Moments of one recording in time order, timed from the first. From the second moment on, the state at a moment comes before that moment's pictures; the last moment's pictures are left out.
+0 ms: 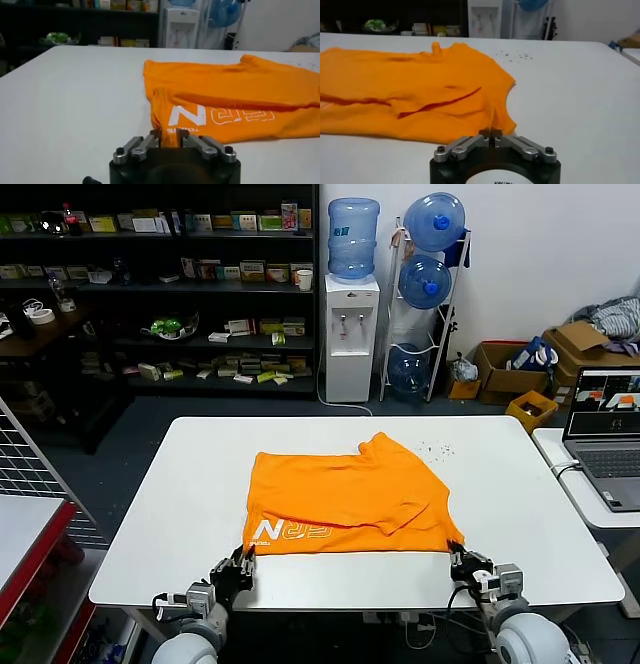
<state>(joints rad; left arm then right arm) 1.31 -1.04 -0.10 -1.79 -0.56 0.16 -0.35 -1.37 0.98 0.40 1.77 0.58 -0.30 0.13</state>
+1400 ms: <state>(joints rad) 1.51 -0.91 -0.19 -2.12 -0.66 0.21 -0.45 -1.60 0.91 0.57 2.04 0.62 -0.30 0.17</state>
